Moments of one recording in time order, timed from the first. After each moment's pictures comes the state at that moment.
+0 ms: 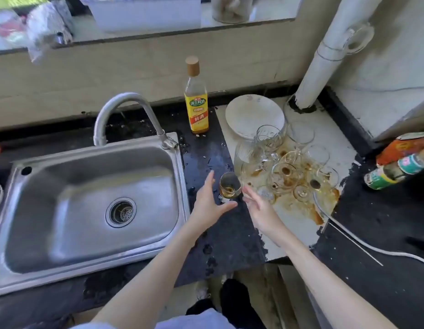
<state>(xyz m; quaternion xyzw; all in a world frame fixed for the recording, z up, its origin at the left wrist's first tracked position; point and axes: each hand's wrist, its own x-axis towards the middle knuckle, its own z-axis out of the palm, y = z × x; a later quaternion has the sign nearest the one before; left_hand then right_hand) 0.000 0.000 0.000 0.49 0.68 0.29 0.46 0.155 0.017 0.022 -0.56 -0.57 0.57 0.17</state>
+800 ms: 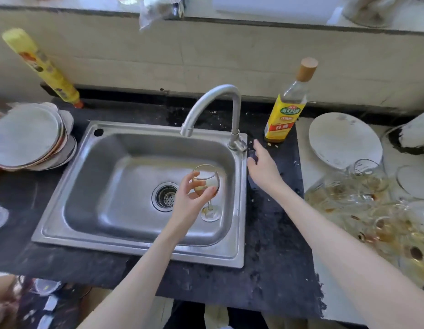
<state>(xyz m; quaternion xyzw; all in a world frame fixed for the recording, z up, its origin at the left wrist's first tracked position) -0.152 -0.041 0.005 0.20 0.69 0.56 0.42 -0.040 0.118 0.017 -0.50 -0.71 0.49 0.13</state>
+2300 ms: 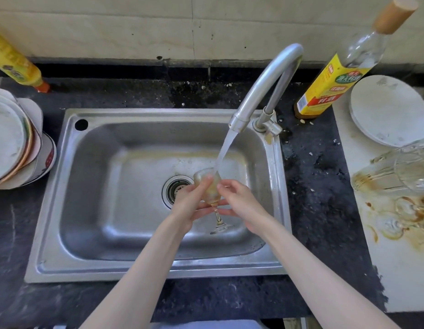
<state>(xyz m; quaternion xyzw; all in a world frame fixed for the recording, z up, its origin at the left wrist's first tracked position) -0.255 -0.034 -0.060 0.02 0.65 0.43 0.62 -0.144 0.020 -0.040 -0.56 -0.43 0.70 0.05</state>
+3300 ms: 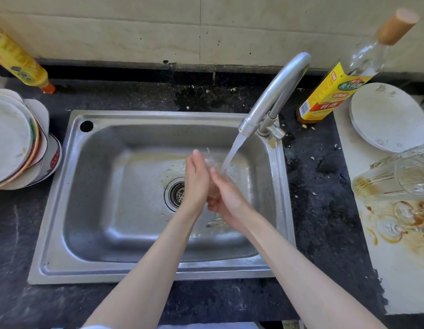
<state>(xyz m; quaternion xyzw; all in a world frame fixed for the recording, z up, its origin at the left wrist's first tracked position) -0.254 0.001 -0.039 0.18 0.74 0.48 0.43 -0.182 0.013 -0.035 -0.51 -0.37 0.76 0.13</state>
